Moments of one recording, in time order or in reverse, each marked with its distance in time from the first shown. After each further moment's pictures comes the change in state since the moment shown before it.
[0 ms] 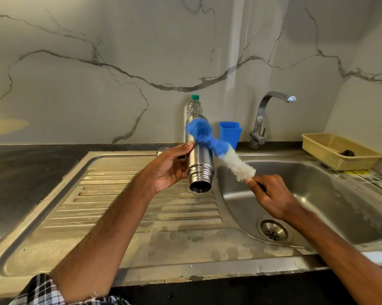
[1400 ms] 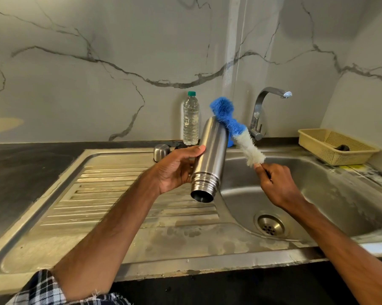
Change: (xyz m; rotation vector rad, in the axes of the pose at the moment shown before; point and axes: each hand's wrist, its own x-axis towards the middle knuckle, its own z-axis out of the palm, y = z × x) left_hand -0.001 -0.011 0.020 0.091 -0.083 -0.100; right_hand 0.006 0.008 -0.011 -0.098 0.136 0.226
